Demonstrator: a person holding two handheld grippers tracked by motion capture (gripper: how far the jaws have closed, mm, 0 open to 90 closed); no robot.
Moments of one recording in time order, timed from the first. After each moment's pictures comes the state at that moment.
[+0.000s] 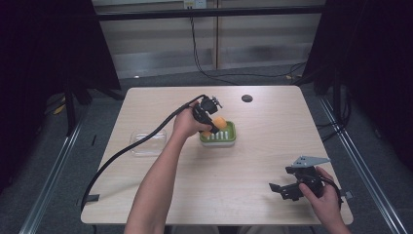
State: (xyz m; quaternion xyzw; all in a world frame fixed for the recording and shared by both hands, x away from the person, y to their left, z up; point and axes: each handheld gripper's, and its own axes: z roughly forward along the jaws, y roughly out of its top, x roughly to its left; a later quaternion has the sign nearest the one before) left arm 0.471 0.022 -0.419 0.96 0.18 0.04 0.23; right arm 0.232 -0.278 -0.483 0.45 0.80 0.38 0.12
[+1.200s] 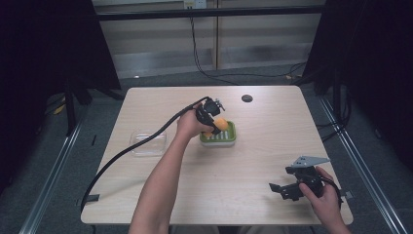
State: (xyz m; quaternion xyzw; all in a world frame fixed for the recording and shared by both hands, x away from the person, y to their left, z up) left arm 0.475 0.013 -0.433 0.96 0.16 0.05 0.22; right arm 0.232 -0.279 -0.484 0.45 0.80 0.38 0.11
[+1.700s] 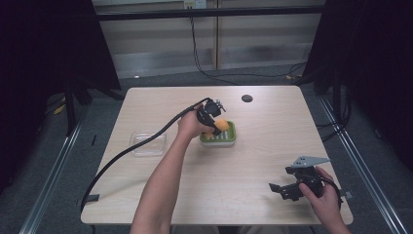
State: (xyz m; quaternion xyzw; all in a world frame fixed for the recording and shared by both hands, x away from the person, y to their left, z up) left arm 0.476 0.010 -0.440 0.96 0.16 0.05 0.22; right arm 0.232 -0.278 -0.484 0.45 0.80 0.37 0.11
